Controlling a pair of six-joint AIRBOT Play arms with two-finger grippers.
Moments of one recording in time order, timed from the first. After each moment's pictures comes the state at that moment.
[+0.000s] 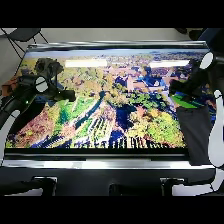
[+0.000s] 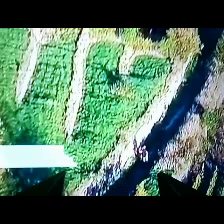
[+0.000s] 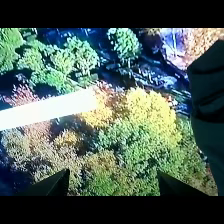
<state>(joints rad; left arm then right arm) -0.23 -1.44 1.42 1.57 -1.10 -1.77 -0.12 -1.62 1.78 -1.49 1.54 1.78</state>
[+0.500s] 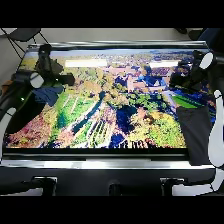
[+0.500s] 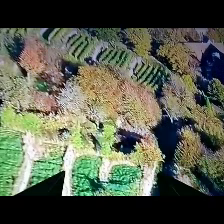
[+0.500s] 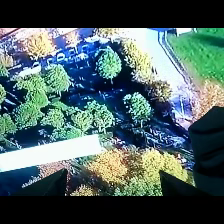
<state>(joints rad) -0.17 -1.44 1.52 1.60 -0.86 -1.75 -0.12 -1.62 1.78 -1.49 1.36 1.76</state>
